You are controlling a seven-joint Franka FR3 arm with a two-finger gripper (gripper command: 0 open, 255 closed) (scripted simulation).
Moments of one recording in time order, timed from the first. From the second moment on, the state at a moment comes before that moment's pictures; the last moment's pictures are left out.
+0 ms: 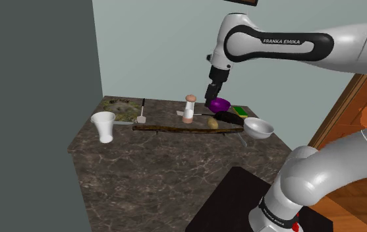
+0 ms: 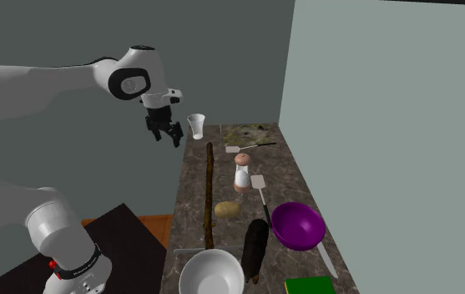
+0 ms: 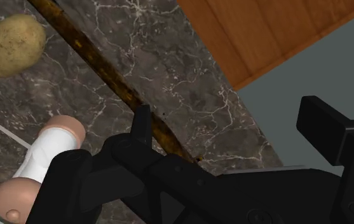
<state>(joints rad) -0.04 -0.52 -0.02 -2.23 -0.01 1.76 -0.28</state>
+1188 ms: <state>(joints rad) -0.12 0.11 -0.15 -1.73 -0.01 1.91 -0.49</state>
